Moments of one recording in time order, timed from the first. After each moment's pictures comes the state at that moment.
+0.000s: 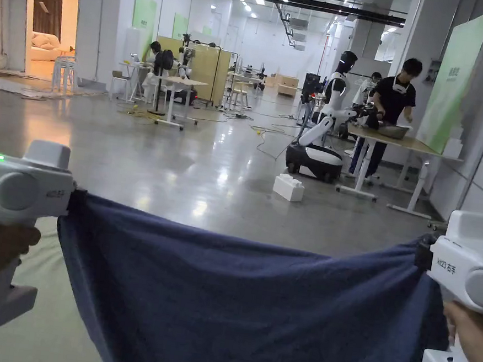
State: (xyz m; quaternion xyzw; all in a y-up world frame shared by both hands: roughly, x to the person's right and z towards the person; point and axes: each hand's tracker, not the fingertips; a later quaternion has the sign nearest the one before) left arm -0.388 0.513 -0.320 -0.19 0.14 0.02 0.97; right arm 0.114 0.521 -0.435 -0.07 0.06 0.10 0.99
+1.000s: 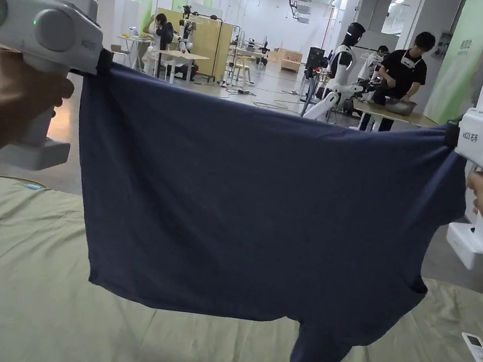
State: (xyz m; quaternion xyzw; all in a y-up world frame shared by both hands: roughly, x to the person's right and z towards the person) left arm -0.437 0.612 -0.432 -0.10 0.16 -0.04 0.98; right arm 0.079 0.614 -0.519 0.02 0.01 0.14 0.99
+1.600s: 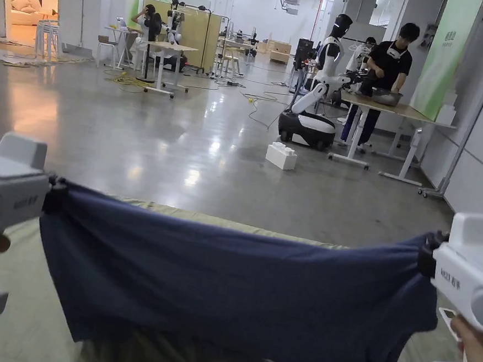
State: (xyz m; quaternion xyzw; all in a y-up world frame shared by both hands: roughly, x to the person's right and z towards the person) left arm -0.401 0.482 -0.323 -0.16 0.12 -0.03 0.98; right arm 0.124 0.467 -0.371 -0.07 0.05 0.14 0.99
